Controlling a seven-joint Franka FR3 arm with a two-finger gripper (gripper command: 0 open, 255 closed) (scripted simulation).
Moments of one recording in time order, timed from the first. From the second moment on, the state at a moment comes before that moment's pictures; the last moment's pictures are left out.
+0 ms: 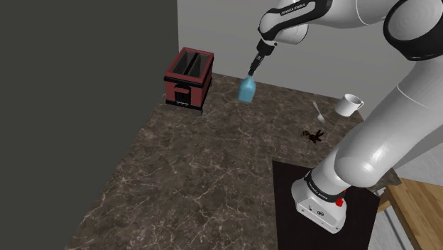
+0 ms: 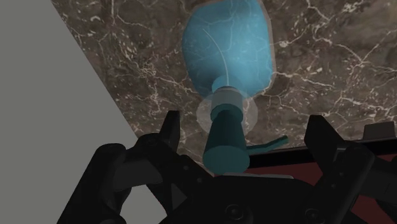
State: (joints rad) arm -0.01 0.03 -0.40 -2.14 0.17 2.34 -0.85
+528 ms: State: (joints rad) arm -0.01 0.03 -0.40 -2.14 0.17 2.35 -0.86
